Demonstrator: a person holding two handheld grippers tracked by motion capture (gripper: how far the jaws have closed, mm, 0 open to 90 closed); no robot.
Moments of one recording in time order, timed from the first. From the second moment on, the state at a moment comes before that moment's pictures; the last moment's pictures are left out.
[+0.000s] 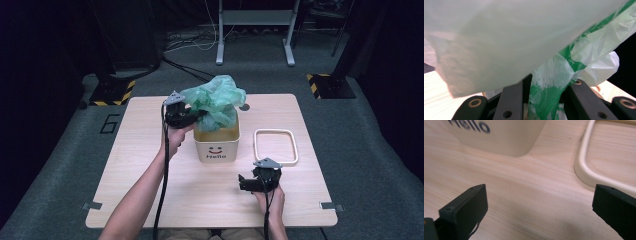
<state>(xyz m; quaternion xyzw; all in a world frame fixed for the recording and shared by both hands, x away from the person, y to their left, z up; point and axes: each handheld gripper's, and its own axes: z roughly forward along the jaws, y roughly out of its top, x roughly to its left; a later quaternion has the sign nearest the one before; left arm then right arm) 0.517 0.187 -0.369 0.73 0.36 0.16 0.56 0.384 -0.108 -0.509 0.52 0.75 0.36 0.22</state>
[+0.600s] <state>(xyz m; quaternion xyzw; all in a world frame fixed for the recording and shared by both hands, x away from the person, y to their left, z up) 0.513 0.197 -0.356 0.72 0.36 0.18 0.57 0.382 -0.106 -0.530 0.51 0.77 0.32 0.22</state>
